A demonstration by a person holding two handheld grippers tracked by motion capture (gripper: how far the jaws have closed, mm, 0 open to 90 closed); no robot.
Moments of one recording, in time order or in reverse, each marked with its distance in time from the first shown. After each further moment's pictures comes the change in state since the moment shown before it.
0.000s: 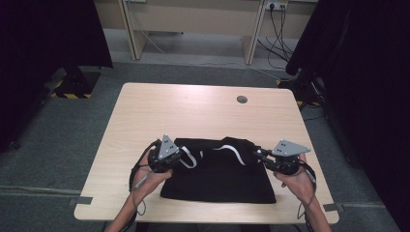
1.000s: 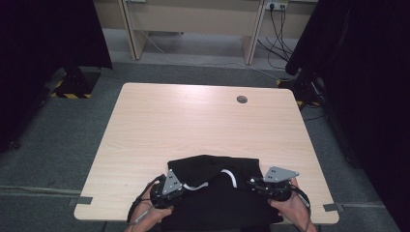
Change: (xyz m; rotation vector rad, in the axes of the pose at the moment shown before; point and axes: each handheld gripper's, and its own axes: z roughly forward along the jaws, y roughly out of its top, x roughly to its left) left arm -0.057 -0.062 -0.005 0.170 -0.114 -0.033; right arm 0.051 -0.053 0.007 0.135 0.118 0.050
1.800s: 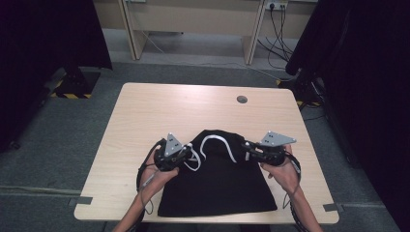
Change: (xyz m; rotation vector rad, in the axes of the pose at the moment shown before) left arm 0.050 0.068 0.007 -0.168 0.107 -0.044; right arm -0.051 0.074 0.015 -0.167 -0.087 -0.003
